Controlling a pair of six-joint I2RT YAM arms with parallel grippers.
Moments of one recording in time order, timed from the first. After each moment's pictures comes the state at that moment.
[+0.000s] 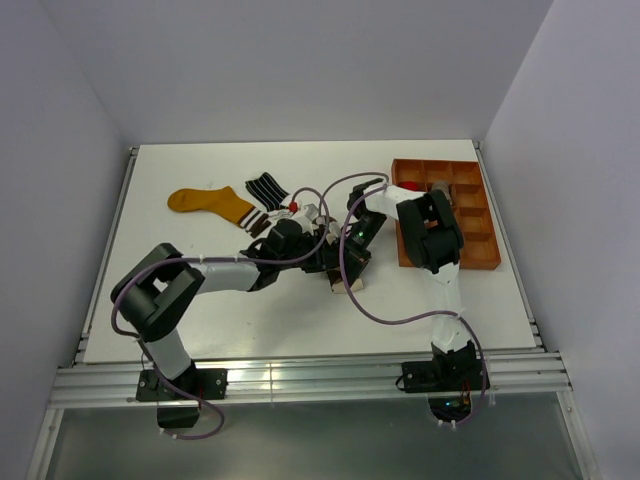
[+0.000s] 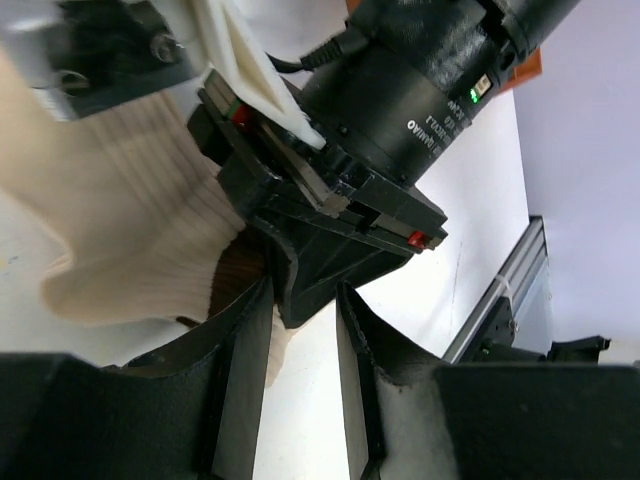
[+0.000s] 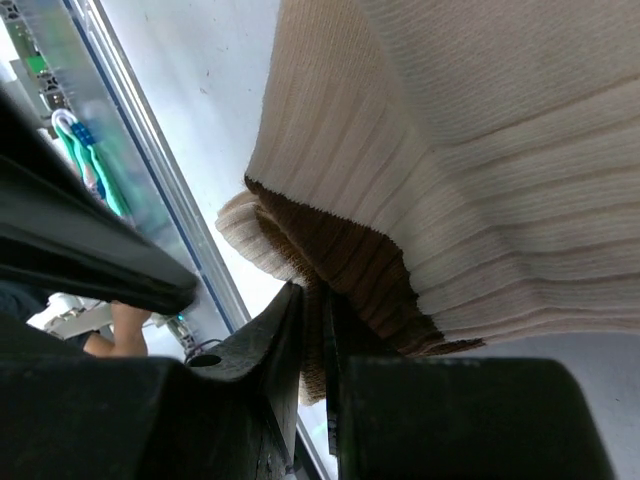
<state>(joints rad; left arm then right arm) -0.78 1.71 0.82 0.41 0.23 -0.83 0.39 2.29 1.60 -1.32 -0.78 -0.71</state>
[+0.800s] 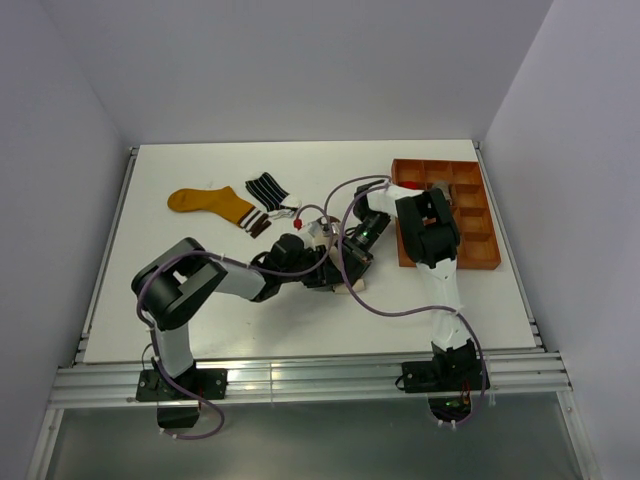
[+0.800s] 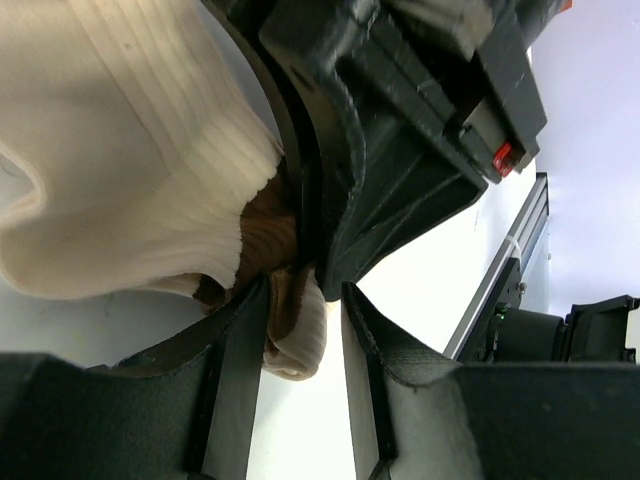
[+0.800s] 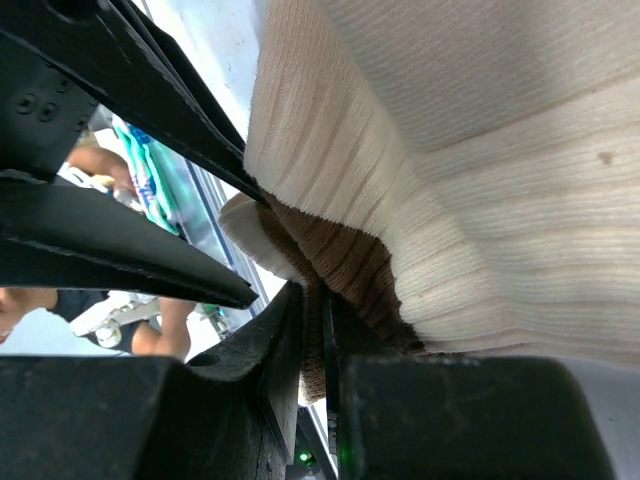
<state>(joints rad) -0.80 1.84 0.74 0.61 0.32 -0.88 0.35 2.36 1.64 -1.41 -0.86 -0.77</state>
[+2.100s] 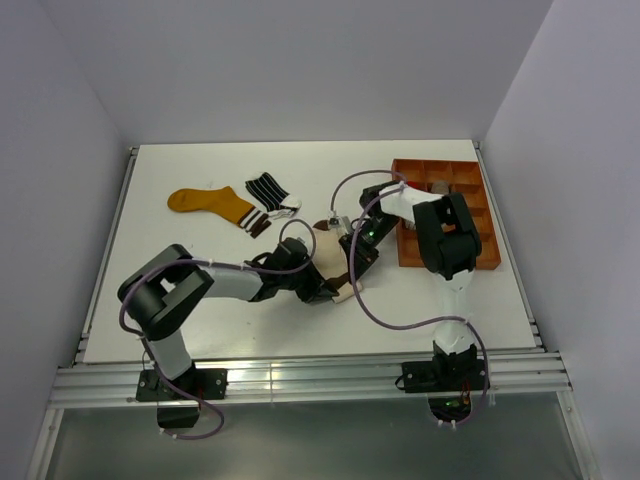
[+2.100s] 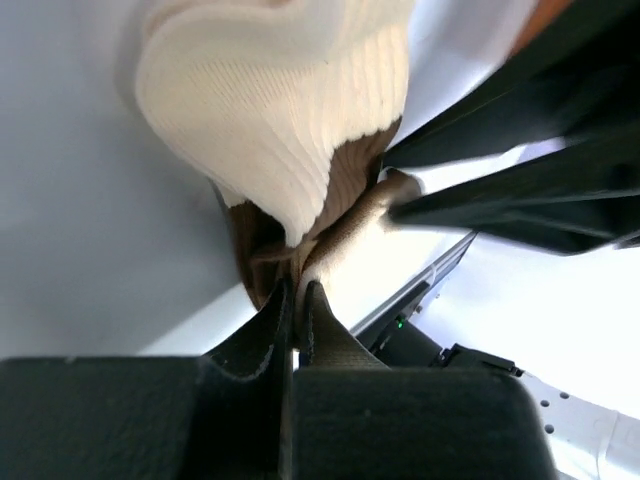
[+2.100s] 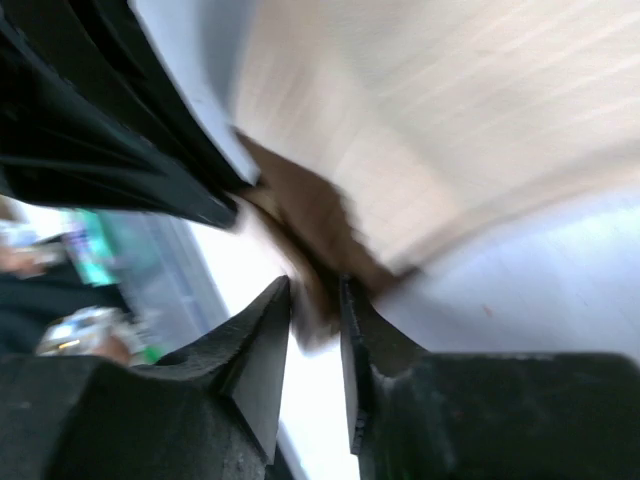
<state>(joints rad) -0.83 1.78 0.75 0.30 0.29 -1.37 0.33 2.18 1.47 -1.17 -0.82 -0.66</state>
